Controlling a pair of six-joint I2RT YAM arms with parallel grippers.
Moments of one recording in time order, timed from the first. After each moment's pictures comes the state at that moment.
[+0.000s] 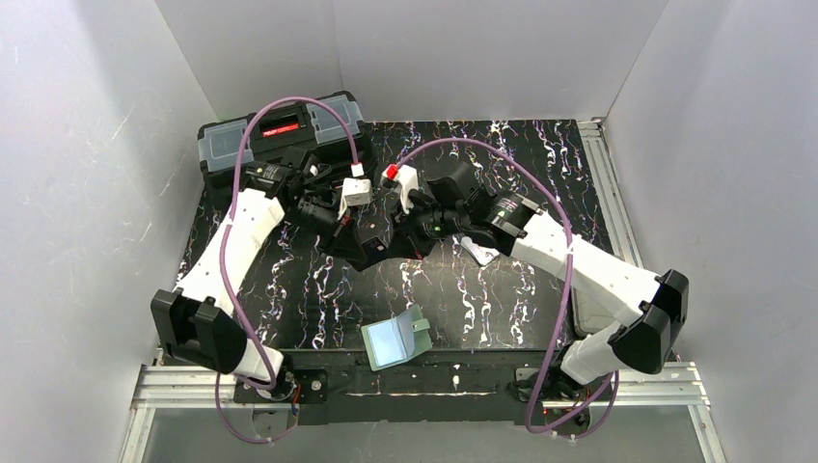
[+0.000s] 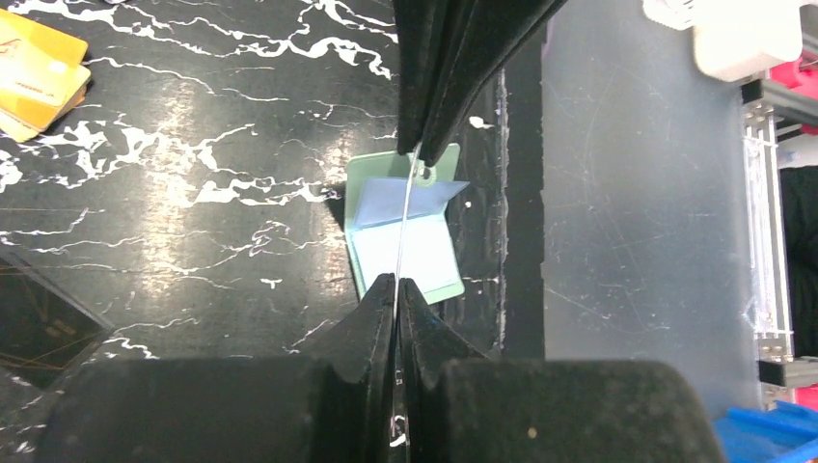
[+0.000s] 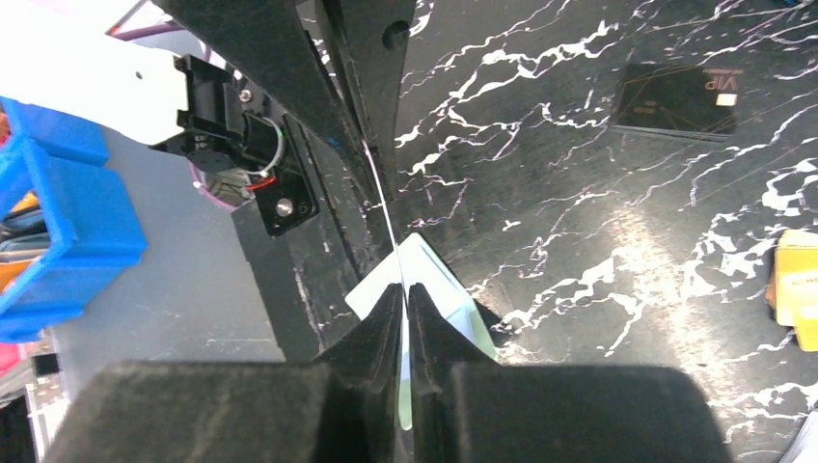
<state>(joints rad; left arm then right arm) -0.30 1.45 1.46 -1.44 1.03 0.96 0.94 1.46 1.46 -0.62 -0.44 0.15</state>
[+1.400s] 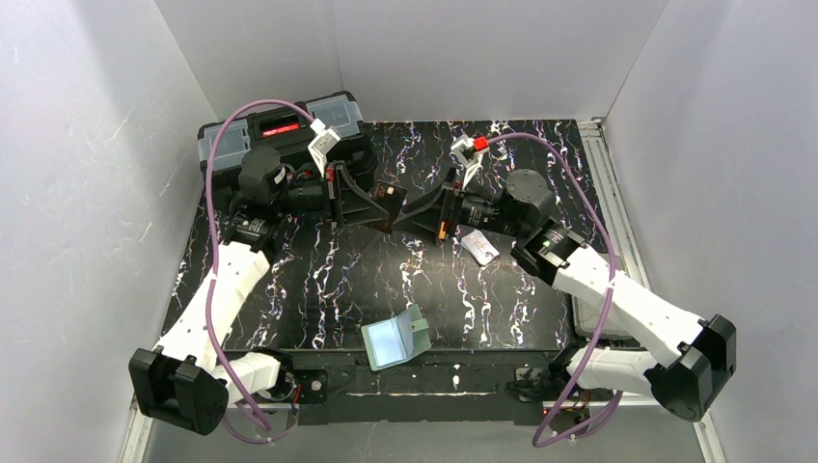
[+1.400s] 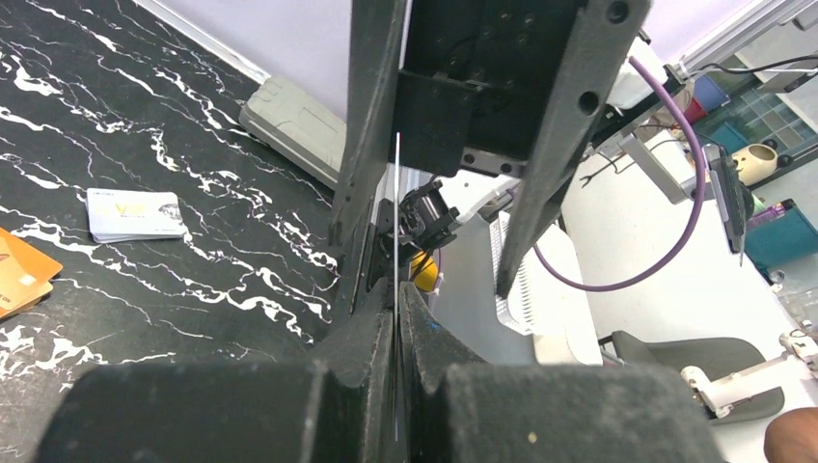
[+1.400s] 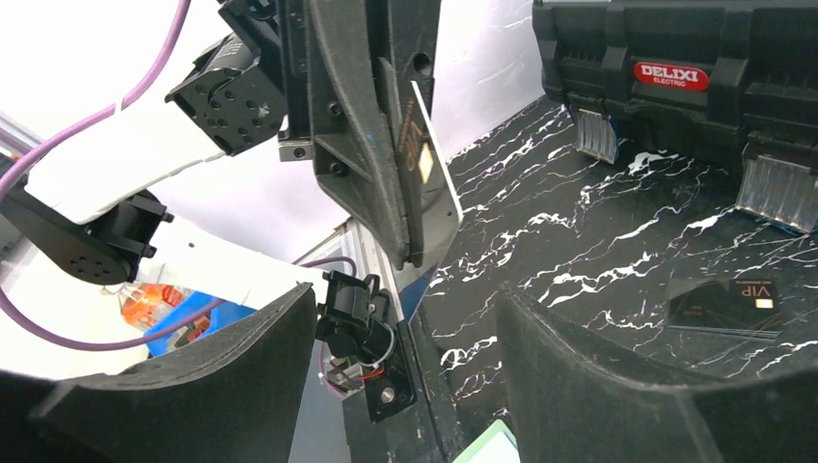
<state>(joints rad) -0.28 1.13 1.07 0.03 1.21 -0.62 0.78 1.14 1.04 0.19 -0.55 0.59</state>
